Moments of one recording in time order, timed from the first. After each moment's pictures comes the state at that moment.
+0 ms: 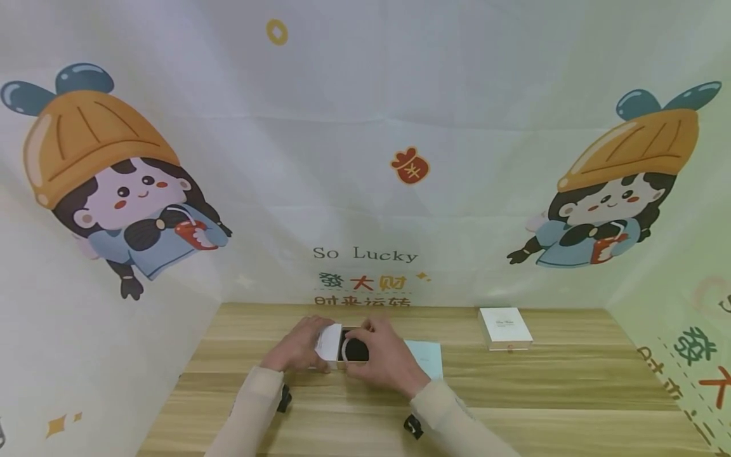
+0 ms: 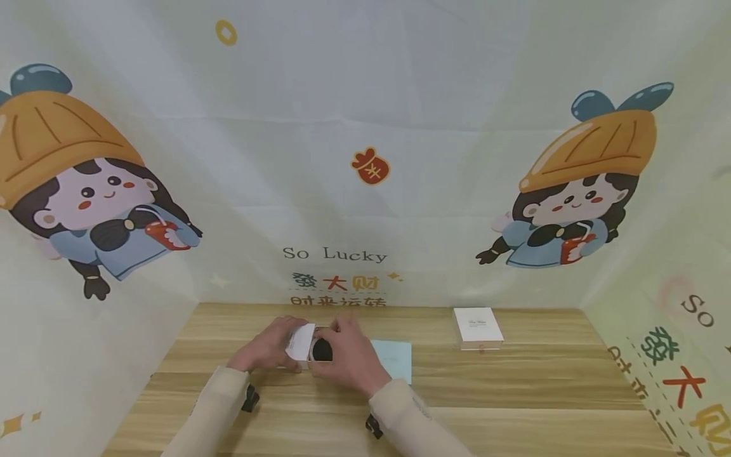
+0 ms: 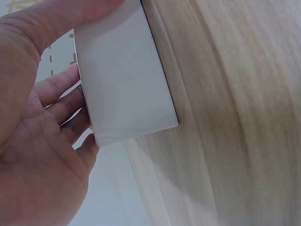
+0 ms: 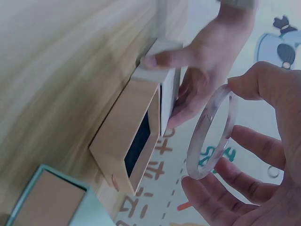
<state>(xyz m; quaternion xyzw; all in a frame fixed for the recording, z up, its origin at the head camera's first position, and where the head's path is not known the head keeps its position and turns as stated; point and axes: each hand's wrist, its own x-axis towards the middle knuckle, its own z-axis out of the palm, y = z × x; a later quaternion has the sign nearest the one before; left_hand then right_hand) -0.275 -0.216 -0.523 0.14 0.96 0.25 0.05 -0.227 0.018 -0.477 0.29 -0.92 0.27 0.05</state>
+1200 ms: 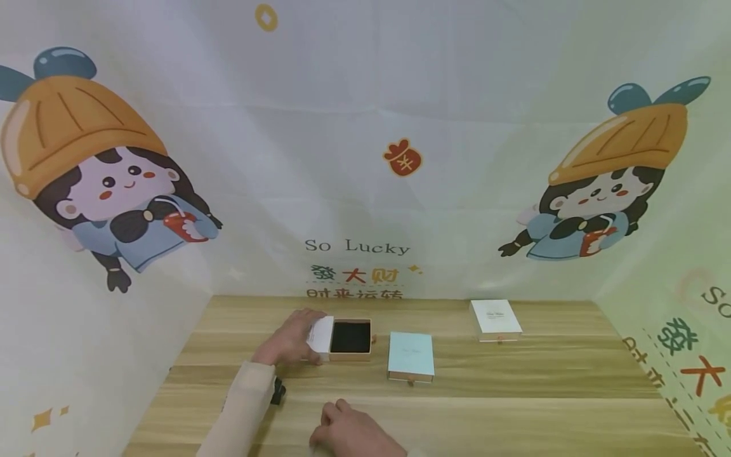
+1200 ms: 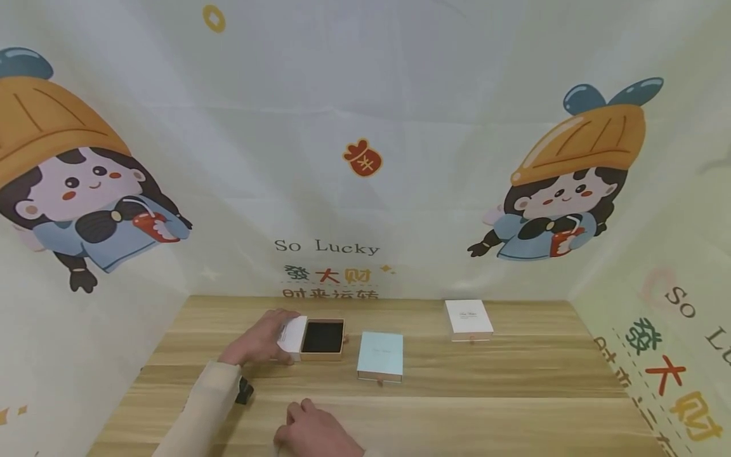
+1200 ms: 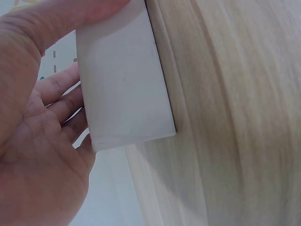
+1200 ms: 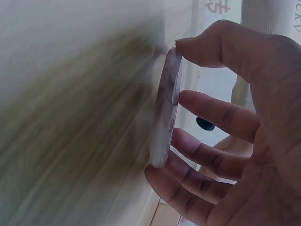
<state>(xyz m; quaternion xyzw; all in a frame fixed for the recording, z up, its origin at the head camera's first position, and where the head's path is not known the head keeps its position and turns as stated) -0.275 -0.215 -0.526 0.13 0.96 0.26 0.05 -0.137 -0.005 -0.530 0.48 -0.87 0.13 -0.07</state>
